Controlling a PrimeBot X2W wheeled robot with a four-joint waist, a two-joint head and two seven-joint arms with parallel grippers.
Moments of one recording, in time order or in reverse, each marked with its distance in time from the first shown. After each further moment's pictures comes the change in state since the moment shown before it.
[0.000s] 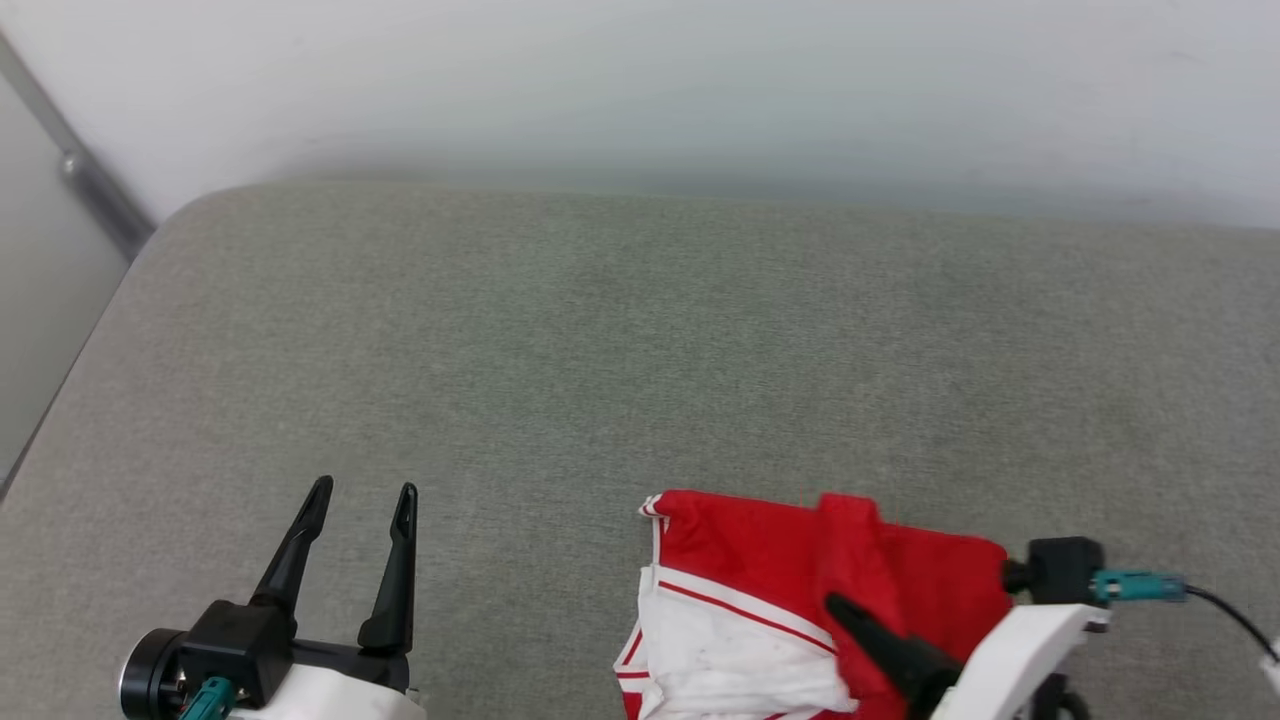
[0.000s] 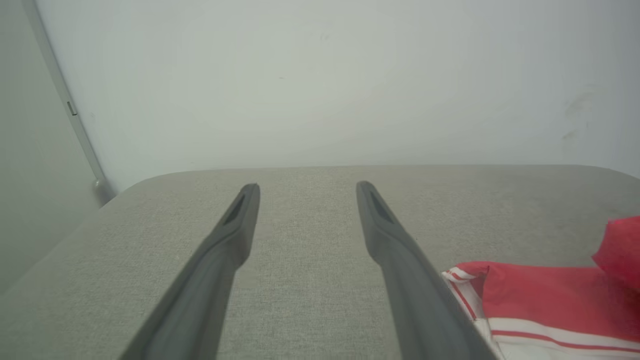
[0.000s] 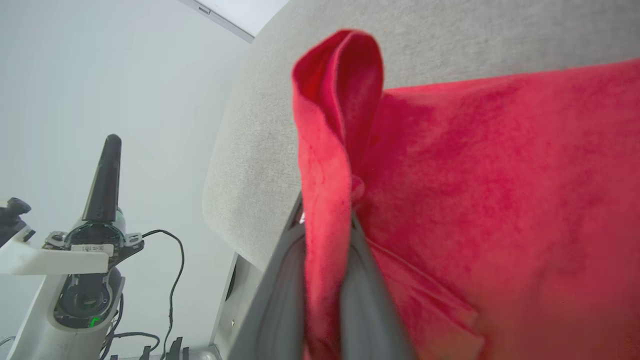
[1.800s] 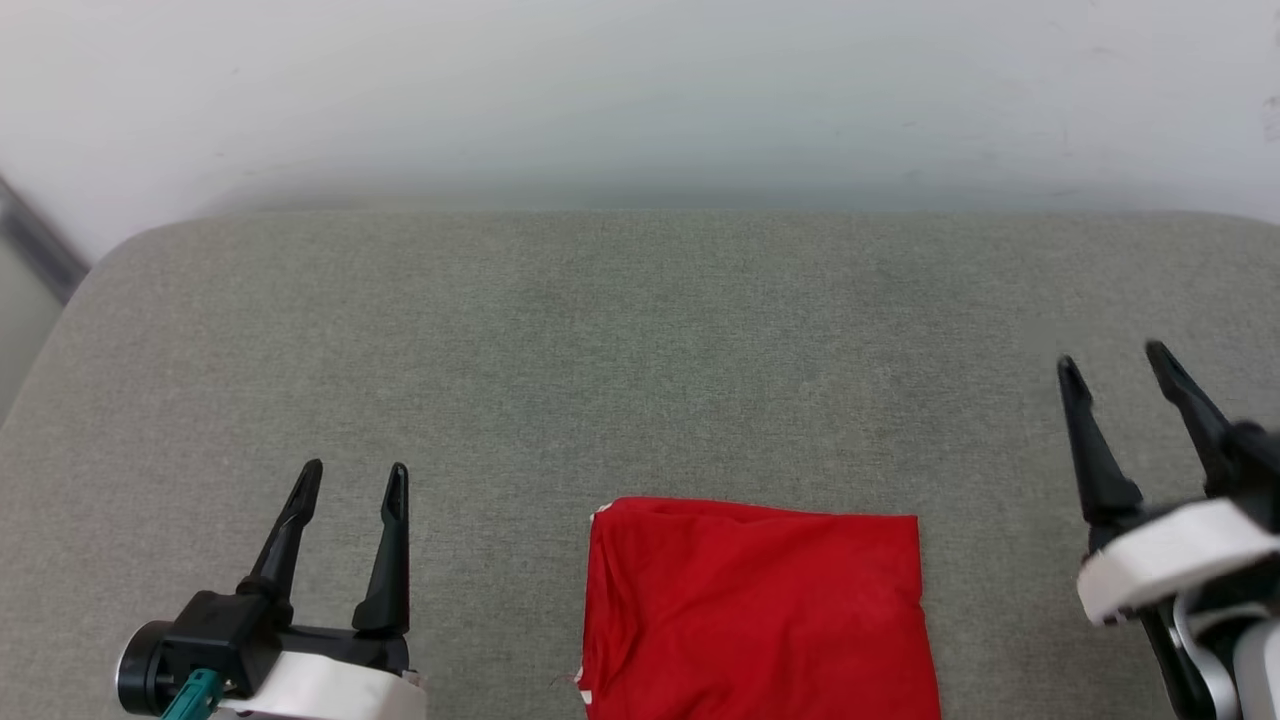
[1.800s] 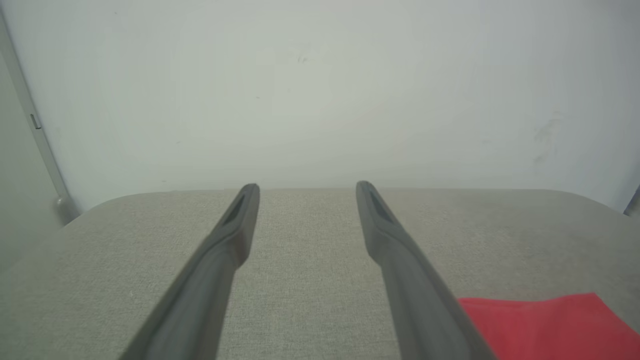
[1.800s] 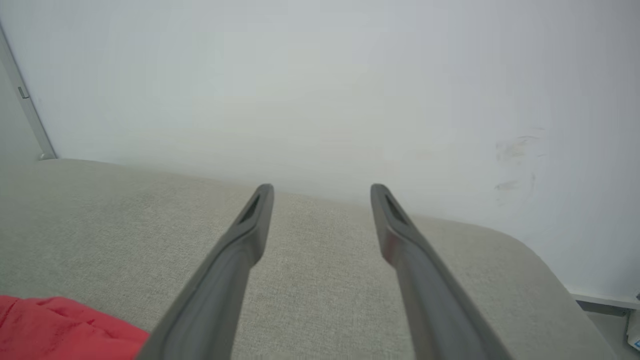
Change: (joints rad) left arm -0.015 -0.023 0.012 -0.016 -0.026 0.000 0.000; right arm -0.208 -0.170 -0.118 0.034 -0.692 0.000 -0.574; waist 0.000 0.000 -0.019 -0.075
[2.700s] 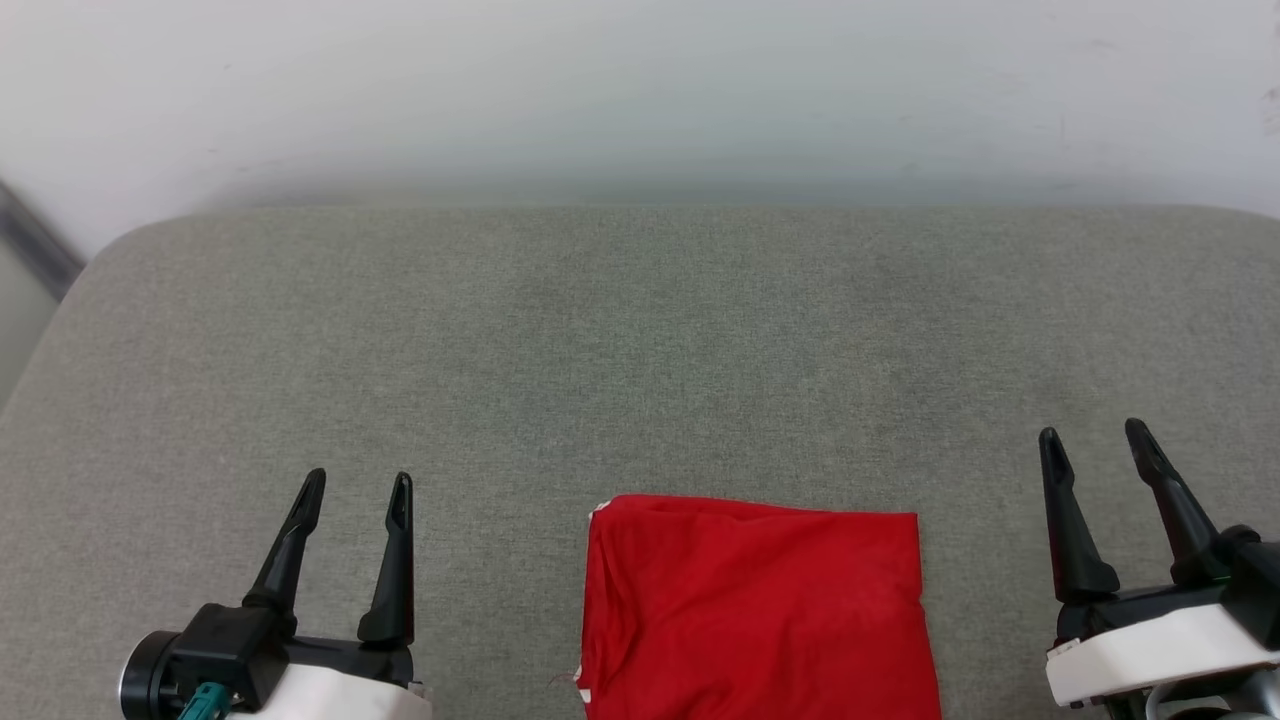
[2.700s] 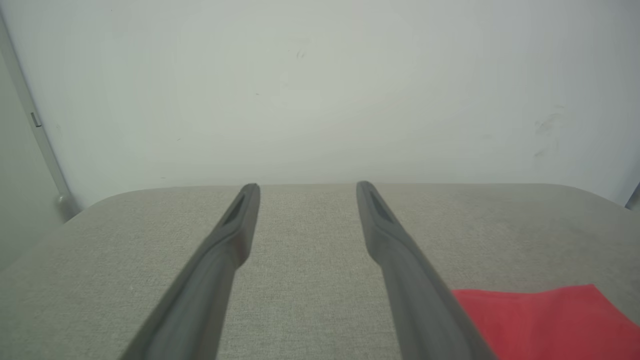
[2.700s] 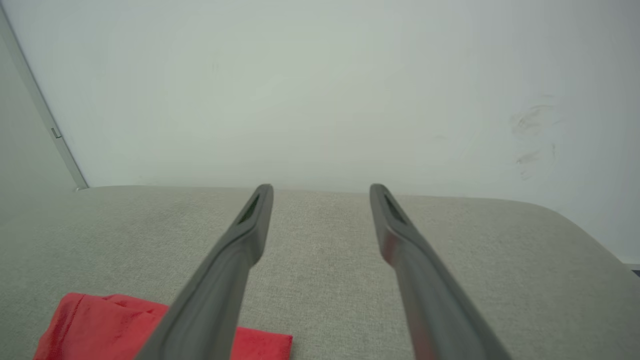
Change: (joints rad) left arm 0.024 -0.014 0.004 -0.024 0.022 0.000 0.000; right arm 0.184 0.105 -0.018 -0.098 0.033 0.000 -0.135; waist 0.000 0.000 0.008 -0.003
